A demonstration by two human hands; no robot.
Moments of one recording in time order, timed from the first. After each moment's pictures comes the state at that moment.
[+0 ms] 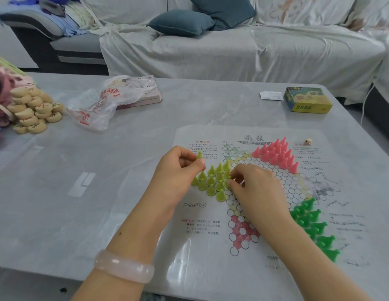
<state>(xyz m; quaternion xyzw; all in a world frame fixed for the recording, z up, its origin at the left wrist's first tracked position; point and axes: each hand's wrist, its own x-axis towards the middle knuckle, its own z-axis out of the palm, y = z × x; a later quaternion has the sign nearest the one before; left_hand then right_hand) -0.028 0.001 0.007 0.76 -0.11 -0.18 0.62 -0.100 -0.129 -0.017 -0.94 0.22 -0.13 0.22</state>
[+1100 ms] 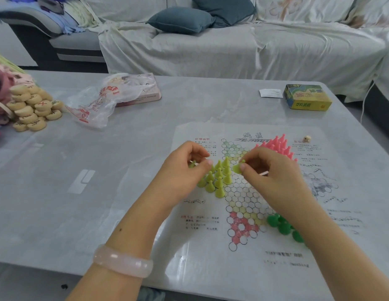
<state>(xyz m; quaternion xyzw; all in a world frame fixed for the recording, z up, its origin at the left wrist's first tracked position) -0.032 -0.001 0.014 0.78 -0.20 -0.18 0.56 -0.117 -0.148 0.006 -0.88 0.14 -0.19 0.40</state>
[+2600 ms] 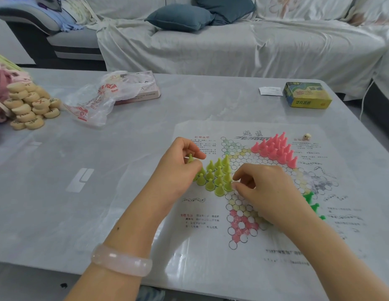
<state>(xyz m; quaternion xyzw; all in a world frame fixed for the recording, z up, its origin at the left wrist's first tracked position) -0.030 0.000 0.012 0.79 -0.16 -0.17 0.57 -0.119 -0.143 -0.005 -0.96 0.14 -0.09 0.24</state>
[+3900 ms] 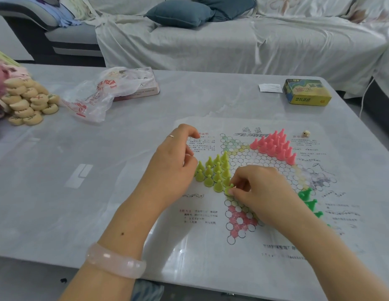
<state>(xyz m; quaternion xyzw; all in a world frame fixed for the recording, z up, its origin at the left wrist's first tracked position) -0.033 0.012 0.017 0.86 -0.31 -0.02 0.42 -0.123 -0.137 -0.003 -0.96 0.14 -0.04 0.24</state>
